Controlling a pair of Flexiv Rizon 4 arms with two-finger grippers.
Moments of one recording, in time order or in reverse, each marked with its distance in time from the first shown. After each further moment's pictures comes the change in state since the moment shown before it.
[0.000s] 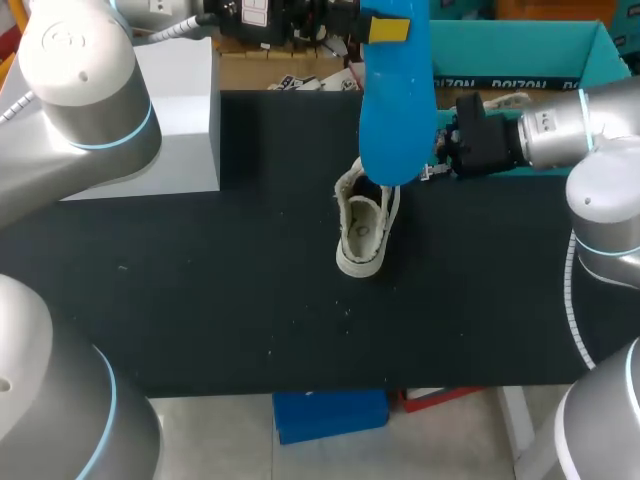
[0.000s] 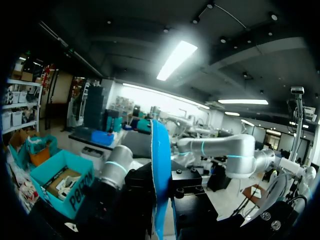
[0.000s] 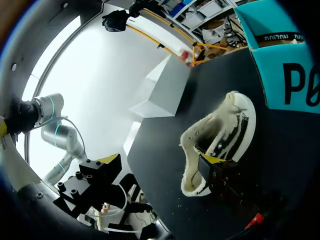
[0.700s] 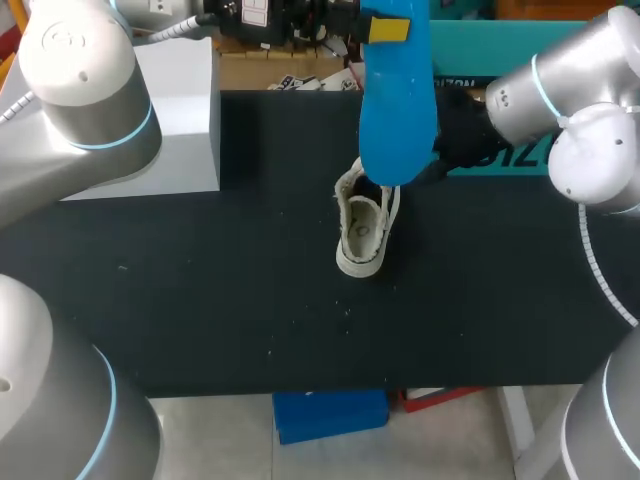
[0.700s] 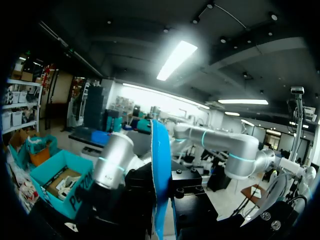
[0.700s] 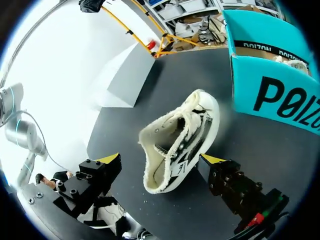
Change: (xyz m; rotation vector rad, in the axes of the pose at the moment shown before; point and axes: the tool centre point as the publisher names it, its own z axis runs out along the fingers) left arm 0.000 0.000 0.000 0.000 0.000 0.000; right arm -0.043 0.007 0.001 0.096 -0.389 -0.045
